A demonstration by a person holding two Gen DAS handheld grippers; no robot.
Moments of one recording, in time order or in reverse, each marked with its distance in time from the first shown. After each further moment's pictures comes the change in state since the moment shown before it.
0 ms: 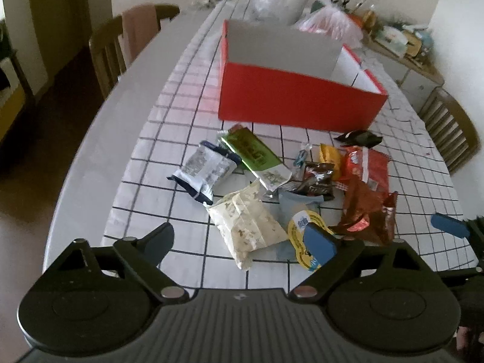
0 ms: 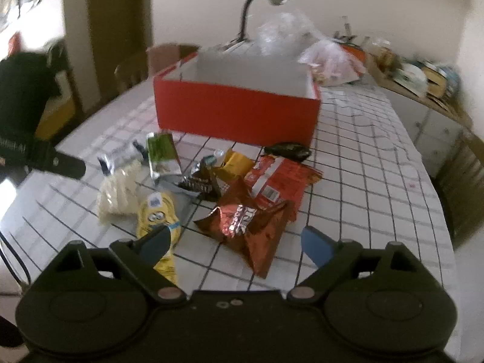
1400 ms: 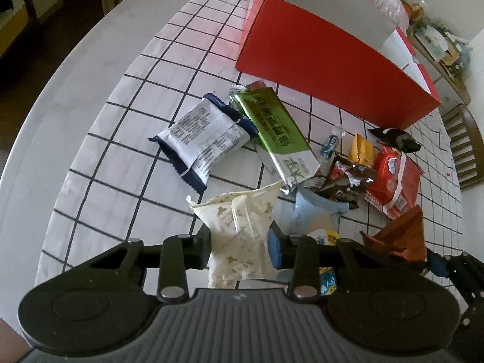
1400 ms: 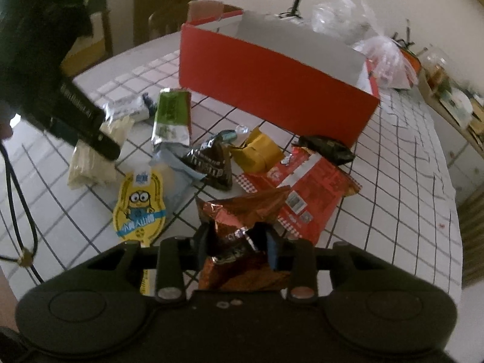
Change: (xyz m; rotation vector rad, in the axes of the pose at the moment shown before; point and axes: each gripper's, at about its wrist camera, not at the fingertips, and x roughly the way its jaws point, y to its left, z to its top) left arm 0.076 0.022 0.014 -0.206 0.196 -0.050; right arm 0.043 0.003 0.010 -0.147 0.092 0.046
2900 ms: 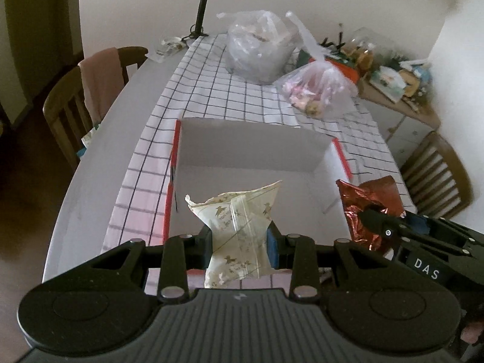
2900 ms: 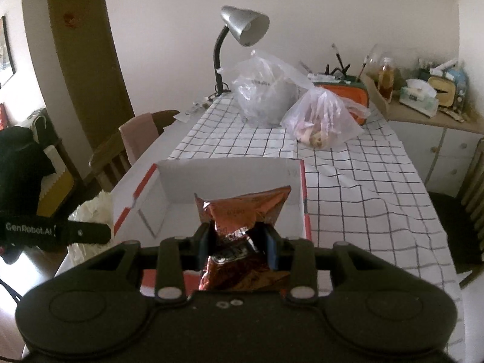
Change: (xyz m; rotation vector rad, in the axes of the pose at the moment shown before) left arm -0.061 -0.111 0.172 0.213 -0.245 -0.006; right arm 0.012 -0.131 0.169 0.381 -0.211 0.016
